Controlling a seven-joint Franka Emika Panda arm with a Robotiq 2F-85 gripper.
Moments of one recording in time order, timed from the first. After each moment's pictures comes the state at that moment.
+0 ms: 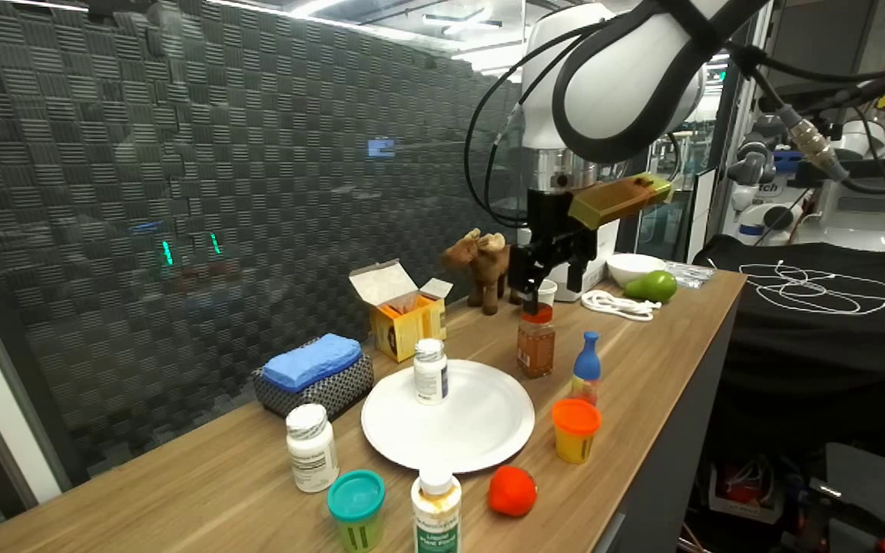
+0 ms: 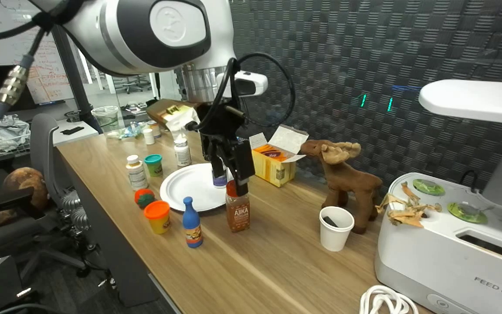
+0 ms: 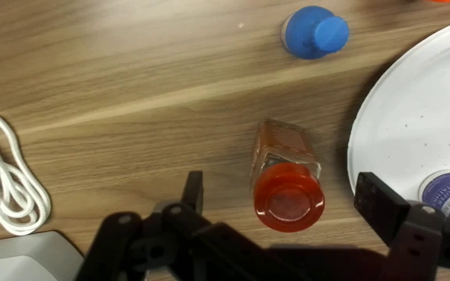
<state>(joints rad) 0.01 0.12 -0.08 -2.23 -0.18 2.40 0.26</state>
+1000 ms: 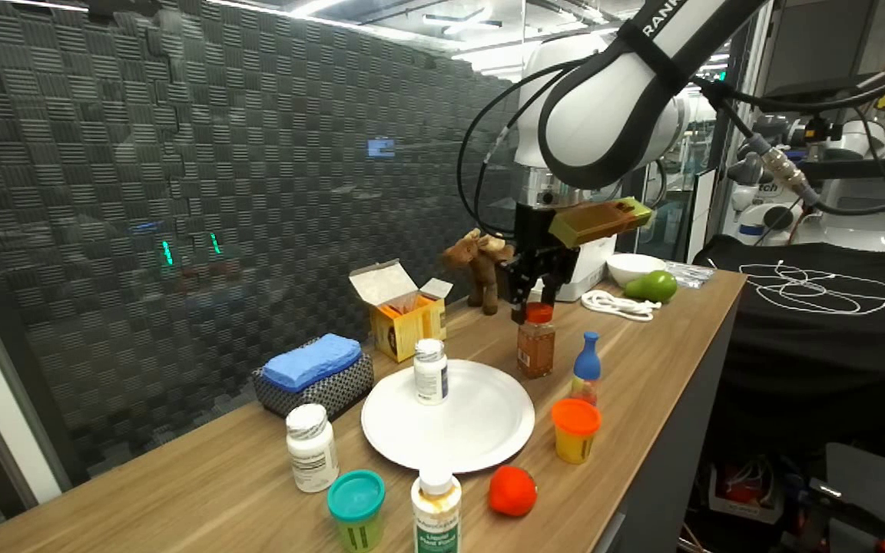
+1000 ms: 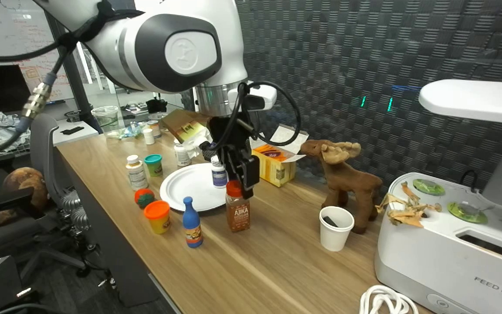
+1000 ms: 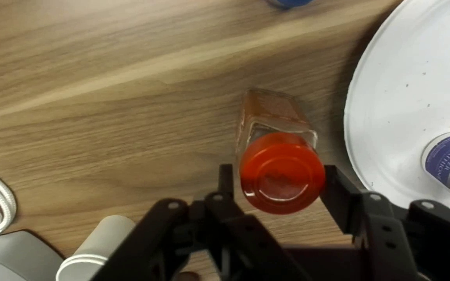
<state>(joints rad) 0.00 0.20 -0.08 -2.21 -0.11 2.52 0.25</state>
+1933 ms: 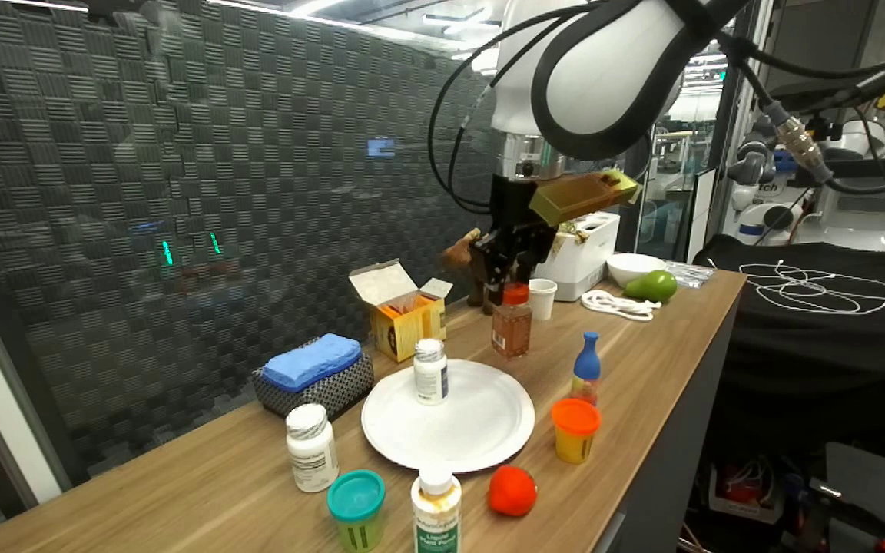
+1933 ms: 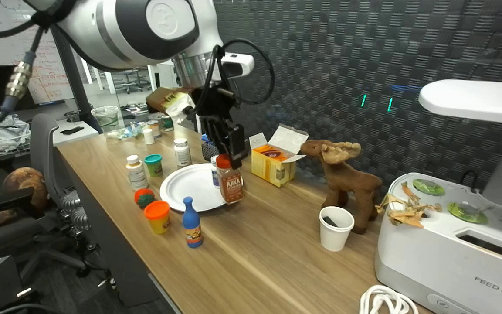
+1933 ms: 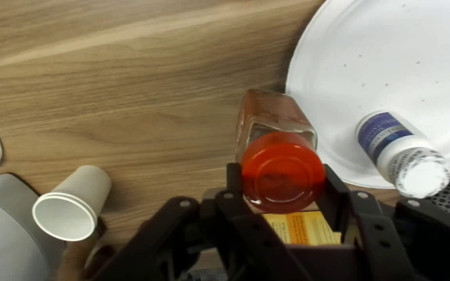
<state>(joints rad) 0.06 0.12 -0.04 -2.21 -0.21 2.51 0.34</state>
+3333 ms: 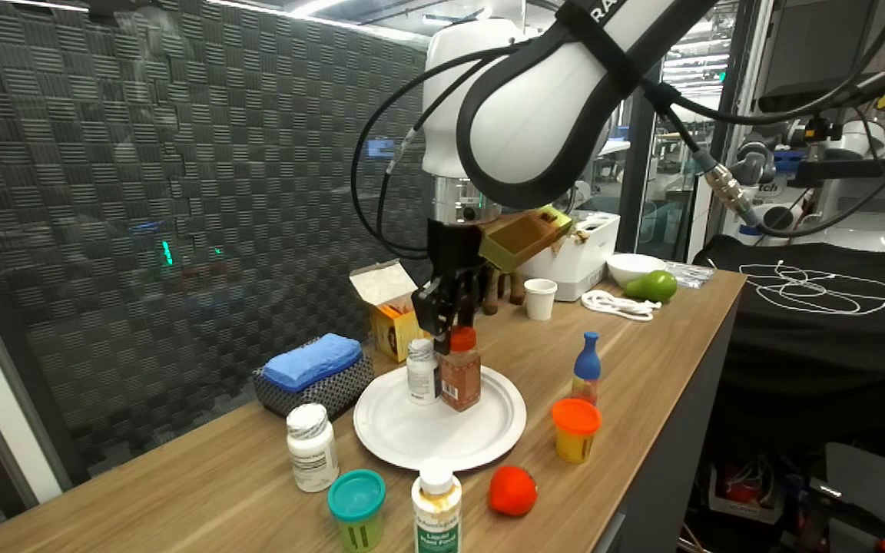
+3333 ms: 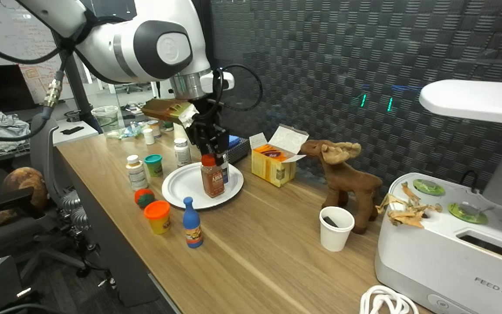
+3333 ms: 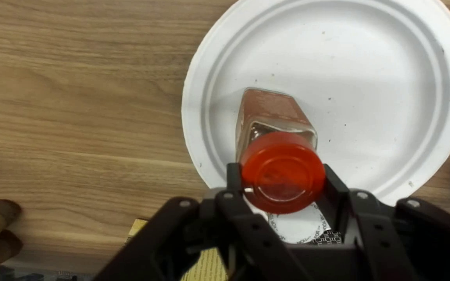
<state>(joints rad) 0.12 0.29 0.04 -2.08 -0.17 2.50 0.18</state>
